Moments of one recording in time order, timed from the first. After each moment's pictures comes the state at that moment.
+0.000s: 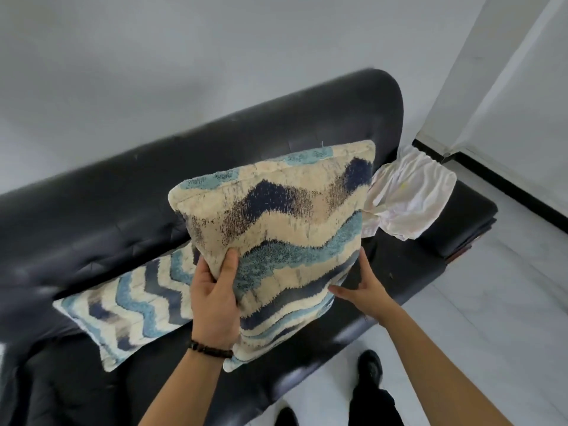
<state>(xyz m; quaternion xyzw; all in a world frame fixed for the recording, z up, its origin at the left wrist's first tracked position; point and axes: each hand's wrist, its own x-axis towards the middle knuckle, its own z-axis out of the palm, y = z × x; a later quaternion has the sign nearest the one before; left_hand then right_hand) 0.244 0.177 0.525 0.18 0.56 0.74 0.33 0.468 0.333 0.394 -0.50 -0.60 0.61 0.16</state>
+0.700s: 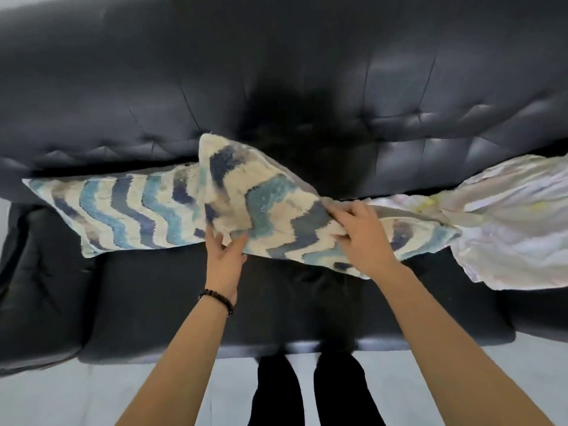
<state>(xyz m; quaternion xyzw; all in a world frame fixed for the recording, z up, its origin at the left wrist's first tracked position) 0.213 0.391 0.285 -0.13 0.74 0.59 0.30 0.338 0.610 0.261 -0.23 -0.93 0.28 0.02</state>
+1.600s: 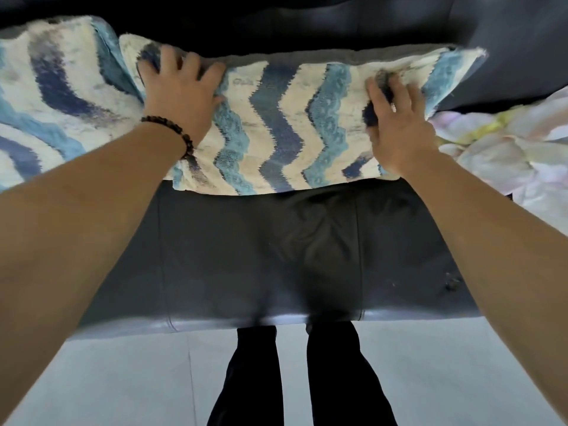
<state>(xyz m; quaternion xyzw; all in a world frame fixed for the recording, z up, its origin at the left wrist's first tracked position) 0.042 0.460 0.085 0.43 0.89 -0.13 0.02 0.278 0.700 0.052 -0.32 -0.93 0.11 -0.18</state>
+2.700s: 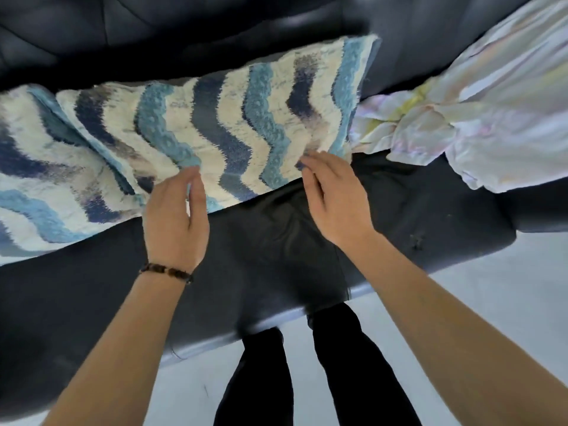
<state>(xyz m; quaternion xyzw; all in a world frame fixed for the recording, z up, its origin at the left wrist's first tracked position) 0.185 0.412 0.131 0.33 0.90 0.28 0.12 0.355 0.582 0.111 -0.37 -0.88 0.28 0.11</state>
